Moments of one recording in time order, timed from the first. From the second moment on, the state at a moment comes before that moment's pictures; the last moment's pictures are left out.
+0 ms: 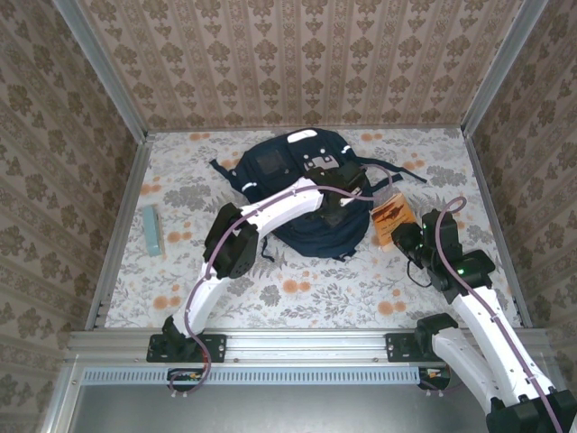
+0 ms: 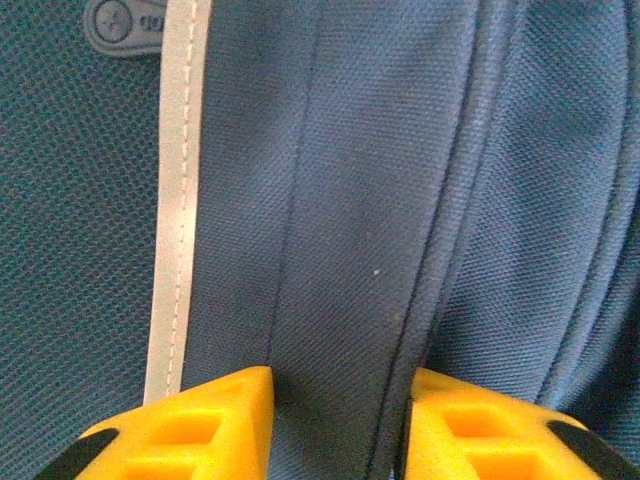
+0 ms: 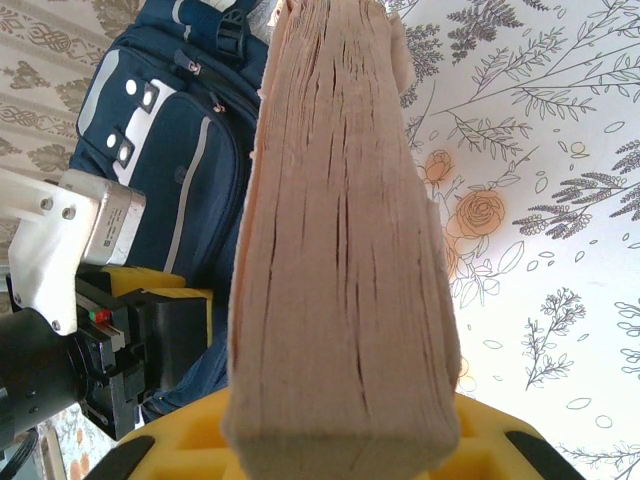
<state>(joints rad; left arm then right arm) -0.95 2.31 2.09 -1.02 -0.19 0.01 0.17 0.70 0.61 -0.61 -0.02 0.96</state>
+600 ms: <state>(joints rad) -0.96 2.09 1.96 -0.90 -0.32 0.03 0.17 0.64 0.64 -0.69 0.01 0.93</state>
